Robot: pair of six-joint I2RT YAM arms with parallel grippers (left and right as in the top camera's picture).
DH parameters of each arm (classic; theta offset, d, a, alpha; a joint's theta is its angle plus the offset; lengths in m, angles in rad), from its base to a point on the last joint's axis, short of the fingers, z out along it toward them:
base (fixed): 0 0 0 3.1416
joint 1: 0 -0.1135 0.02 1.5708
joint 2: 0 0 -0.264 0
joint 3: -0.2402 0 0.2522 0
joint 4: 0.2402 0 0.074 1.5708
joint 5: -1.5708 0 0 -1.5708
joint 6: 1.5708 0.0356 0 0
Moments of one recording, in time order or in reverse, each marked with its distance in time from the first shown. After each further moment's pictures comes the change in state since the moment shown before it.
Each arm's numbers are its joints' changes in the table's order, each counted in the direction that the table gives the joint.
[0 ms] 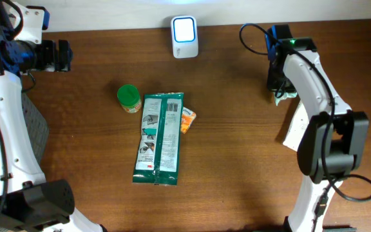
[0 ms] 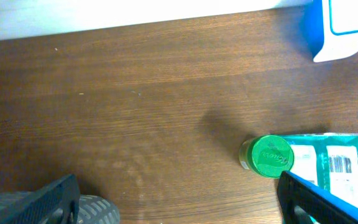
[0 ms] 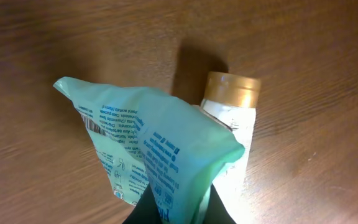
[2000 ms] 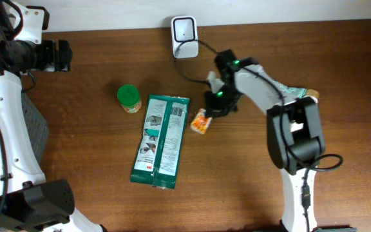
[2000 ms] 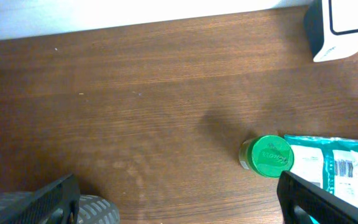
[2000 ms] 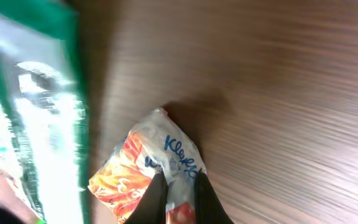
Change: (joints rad) left arm 0.000 0.000 0.000 -0.001 0.000 0.000; right arm -0.231 0.152 0.064 -0.107 0.891 -0.121
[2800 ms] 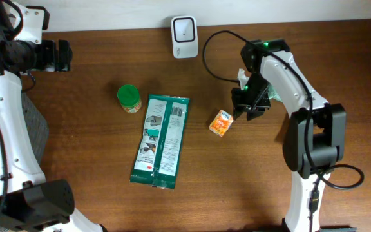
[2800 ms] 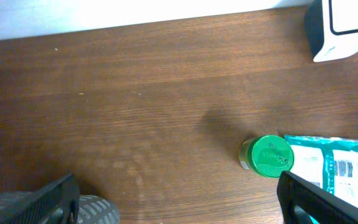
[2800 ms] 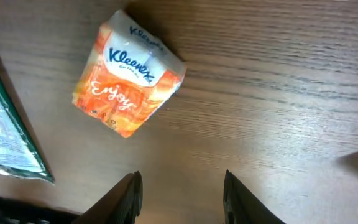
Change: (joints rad) left arm 0.000 0.000 0.000 0.000 0.000 0.000; right arm 0.096 -0.082 -0.111 0.412 -0.210 -0.047
